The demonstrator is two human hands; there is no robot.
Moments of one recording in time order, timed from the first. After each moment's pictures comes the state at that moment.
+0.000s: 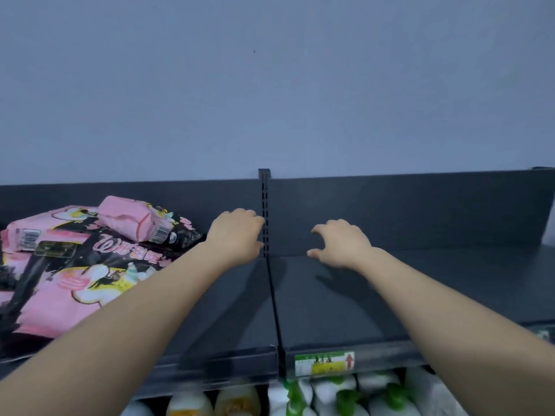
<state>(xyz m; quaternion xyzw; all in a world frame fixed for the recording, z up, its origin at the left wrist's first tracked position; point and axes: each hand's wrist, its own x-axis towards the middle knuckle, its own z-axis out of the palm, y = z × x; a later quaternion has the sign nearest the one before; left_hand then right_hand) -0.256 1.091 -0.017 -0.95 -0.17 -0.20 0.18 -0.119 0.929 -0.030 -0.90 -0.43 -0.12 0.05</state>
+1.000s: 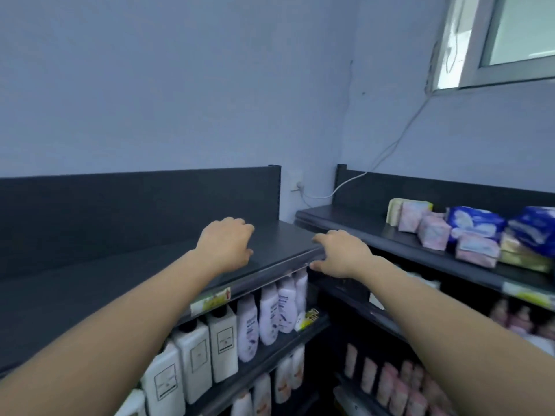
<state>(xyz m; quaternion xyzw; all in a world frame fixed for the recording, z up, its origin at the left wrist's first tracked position) -0.056 0.662 -0.023 -0.96 0.10 -0.23 0.09 -0.037 0.430 -0.026 -0.98 -0.15 -0.10 -0.01</state>
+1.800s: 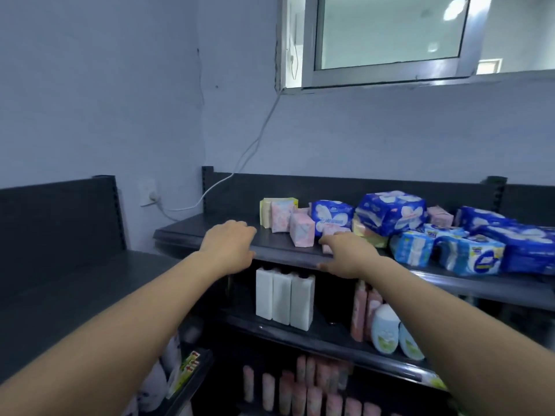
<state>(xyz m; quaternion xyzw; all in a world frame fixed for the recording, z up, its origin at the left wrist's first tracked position) 0.102 0.395 -0.013 -0.91 0.34 -0.23 0.03 0.001 0.179 -0.020 -0.99 0.12 -0.11 -0.03</state>
